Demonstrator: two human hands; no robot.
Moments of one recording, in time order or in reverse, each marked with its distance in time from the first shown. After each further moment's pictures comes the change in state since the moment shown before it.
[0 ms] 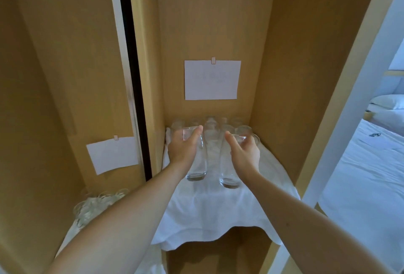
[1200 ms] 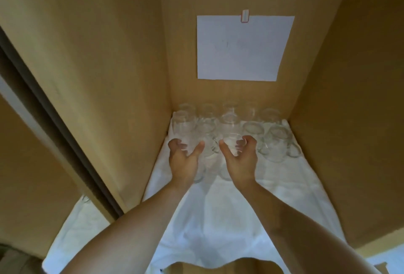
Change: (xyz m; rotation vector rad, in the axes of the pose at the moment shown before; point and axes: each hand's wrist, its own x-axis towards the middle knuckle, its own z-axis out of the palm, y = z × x) left_hand 0.169 -0.148 0.085 0.114 0.302 -0.090; right_hand 0.184 0.146 0.129 0.023 -0.167 -0.041
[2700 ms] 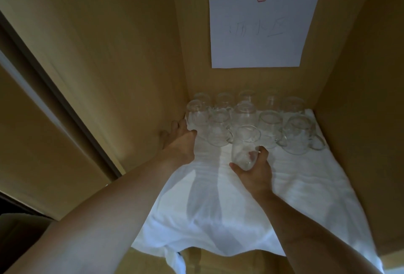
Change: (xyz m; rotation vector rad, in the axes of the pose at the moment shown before) left_hand 0.019 0.046 -0.046 1.567 -0.330 0.401; right_hand -0.014 0.091 -0.007 -0.225 -0.193 0.032
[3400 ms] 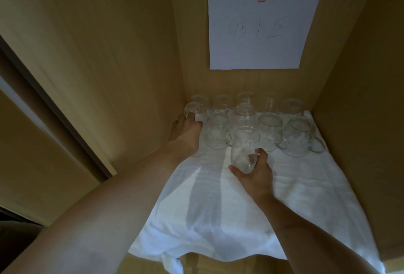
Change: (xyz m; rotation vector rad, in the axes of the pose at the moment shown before) left_hand 0.033 0.005 -0.016 -0.083 0.109 0.125; right_hand 0.005 0.001 0.003 -0.008 0.013 0.001
